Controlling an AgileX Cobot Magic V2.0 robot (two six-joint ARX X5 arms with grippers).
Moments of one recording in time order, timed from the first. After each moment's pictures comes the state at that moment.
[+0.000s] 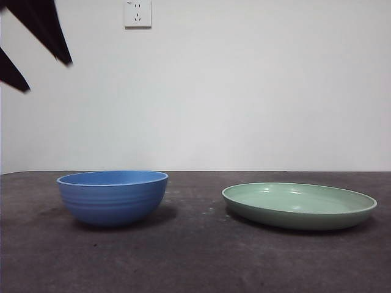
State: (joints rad) left arm -0.27 1.16 1.06 -0.81 0.31 -0.04; right arm 0.17 0.72 0.95 -1.06 -0.55 -0.13
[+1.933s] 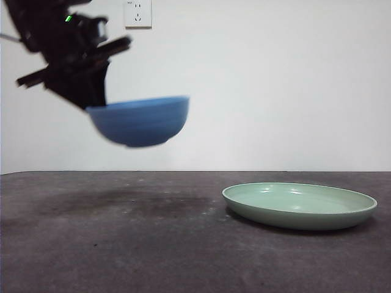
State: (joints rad) left arm -0.38 1.56 1.31 -0.72 0.16 -0.15; right arm 0.17 0.72 0.95 -1.06 -0.55 -0.12
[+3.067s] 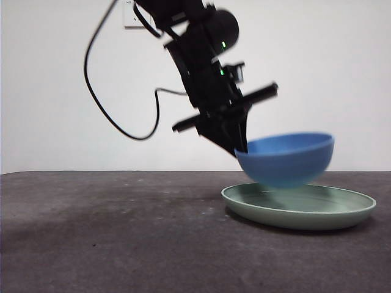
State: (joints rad) left arm -0.71 2.17 1.87 -0.68 0.15 -0.22; right arm 0.17 0.70 0.95 -1.07 -0.55 -0.10
